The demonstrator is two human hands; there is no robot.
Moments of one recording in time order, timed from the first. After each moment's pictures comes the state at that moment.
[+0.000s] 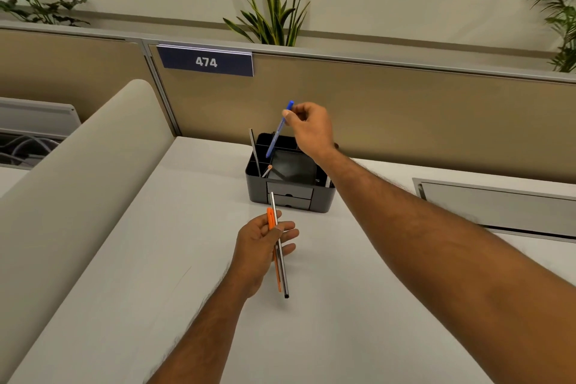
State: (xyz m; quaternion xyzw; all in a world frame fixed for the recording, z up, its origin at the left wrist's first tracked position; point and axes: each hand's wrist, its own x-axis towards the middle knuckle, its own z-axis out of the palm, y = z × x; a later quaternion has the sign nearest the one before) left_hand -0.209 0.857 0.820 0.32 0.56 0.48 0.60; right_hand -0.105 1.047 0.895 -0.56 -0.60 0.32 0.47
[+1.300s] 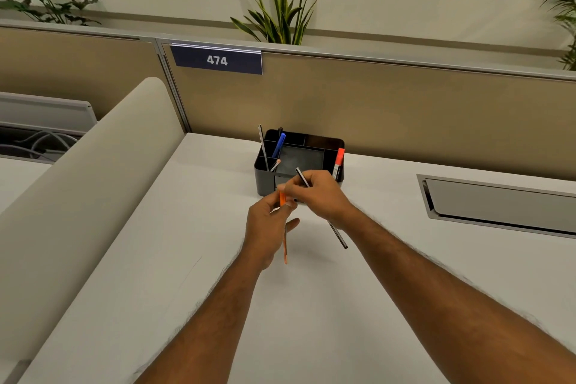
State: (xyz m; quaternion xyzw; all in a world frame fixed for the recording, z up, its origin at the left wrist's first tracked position) left_hand -0.201 0.868 0.843 0.38 0.59 0.49 0.52; right_hand -0.088 0.928 0.857 -0.55 -0.63 0.47 0.30
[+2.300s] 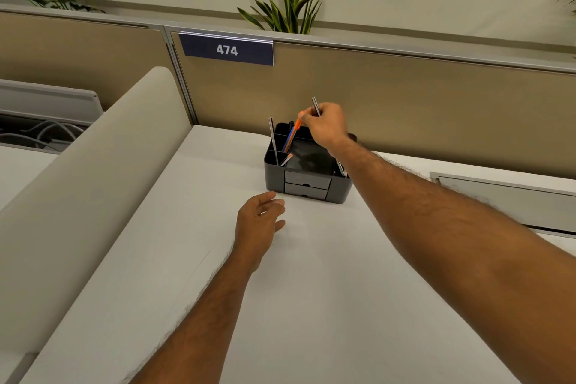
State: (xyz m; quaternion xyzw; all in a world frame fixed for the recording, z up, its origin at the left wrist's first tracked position) left_hand -0.237 0.868 0.820 0.30 0.62 0.50 0.52; right_hand -0.112 1.054 0.883 -0.62 -0.58 0.35 0.40
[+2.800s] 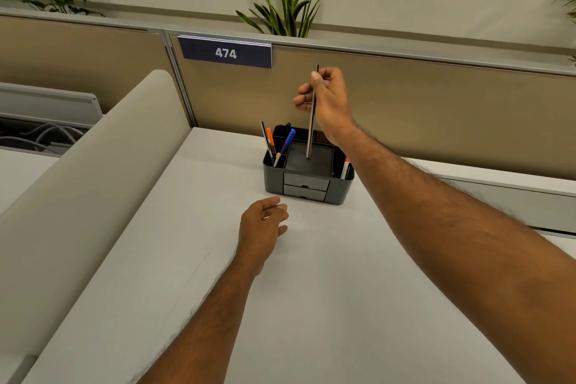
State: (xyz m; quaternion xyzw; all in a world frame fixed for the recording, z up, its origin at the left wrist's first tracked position) left_hand -0.231 0.864 0.818 0.31 0.62 0.49 0.52; right_hand -0.115 1.037 0.937 -0.42 -0.52 0.48 0.57
